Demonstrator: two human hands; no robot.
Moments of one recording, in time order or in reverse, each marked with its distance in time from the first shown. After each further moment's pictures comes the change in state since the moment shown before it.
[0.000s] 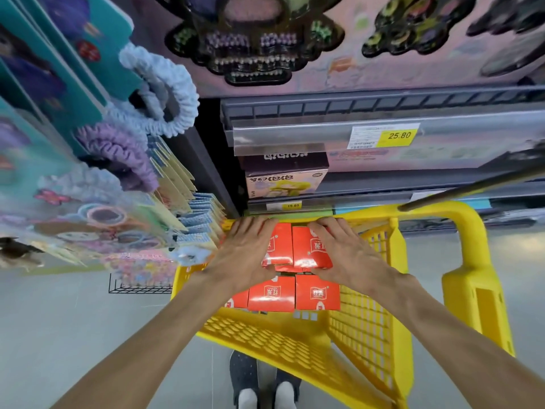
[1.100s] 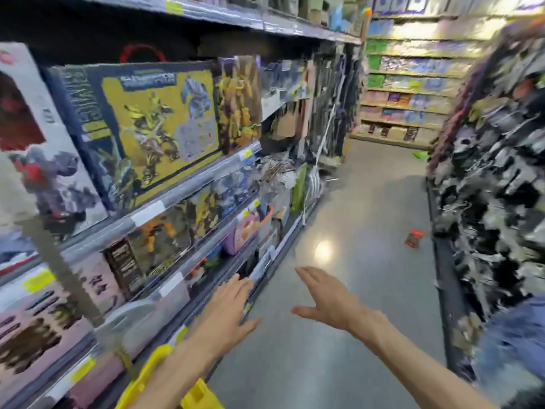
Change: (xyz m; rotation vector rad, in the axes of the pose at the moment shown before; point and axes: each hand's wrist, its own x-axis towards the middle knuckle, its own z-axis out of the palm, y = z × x) left_hand -0.040 0.512 -0.284 0.045 0.049 0.957; right_hand -0.605 0.071 -0.243 0.176 0.522 0.874
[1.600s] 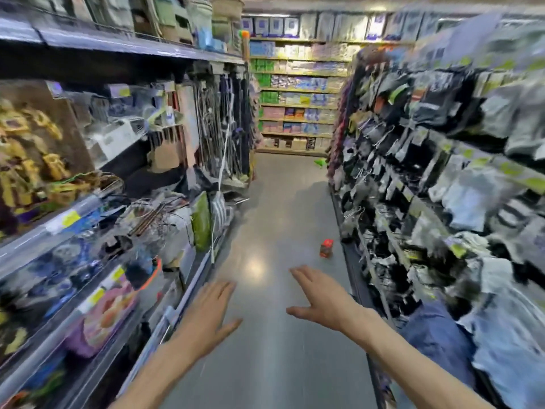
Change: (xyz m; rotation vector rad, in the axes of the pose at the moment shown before) left_hand 0.398 0.168 0.068 0.026 0.004 0.358; right_hand -0.001 0.367 -0.124 -0.067 0.157 0.316
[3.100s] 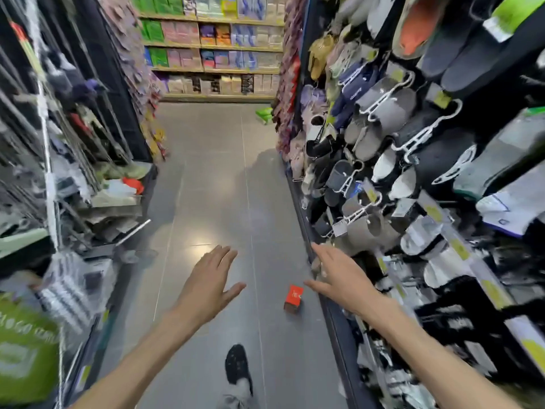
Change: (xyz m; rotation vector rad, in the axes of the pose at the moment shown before) left_hand 1.180 -0.226 0.298 -0.131 -0.101 0.169; right_hand 0.776 0.855 0.054 0.082 0.040 0.421
